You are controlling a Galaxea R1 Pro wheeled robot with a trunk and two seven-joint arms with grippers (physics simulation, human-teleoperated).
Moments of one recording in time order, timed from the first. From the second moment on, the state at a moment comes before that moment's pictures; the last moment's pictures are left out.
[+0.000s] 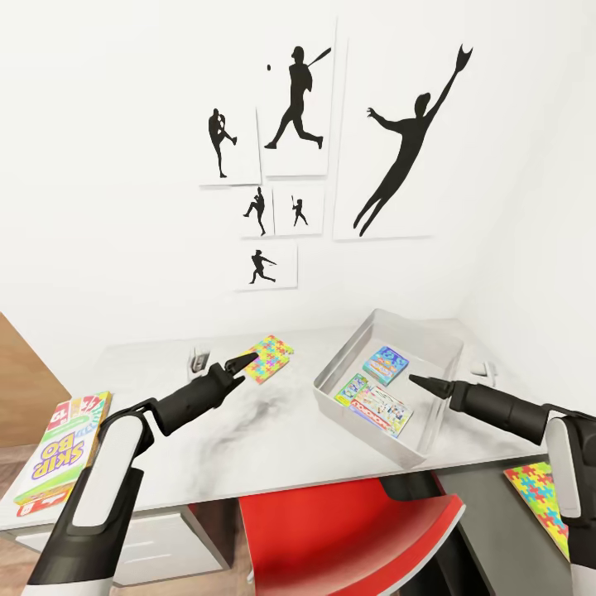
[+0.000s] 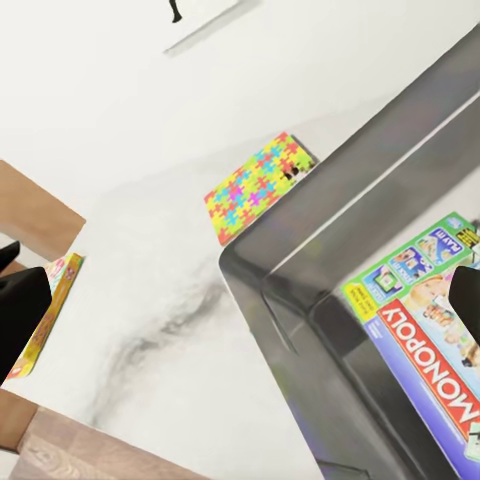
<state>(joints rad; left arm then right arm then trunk) -0.44 0.00 0.04 -1.59 1.18 0.85 0.03 -0.46 -0.18 -0.41 -1.60 -0.16 1.00 1.00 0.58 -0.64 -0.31</state>
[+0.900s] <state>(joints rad) -0.44 0.00 0.03 -1.60 1.18 0.85 0.03 -0.46 -0.18 -0.40 -1.61 -0.16 1.00 1.00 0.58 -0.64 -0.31</state>
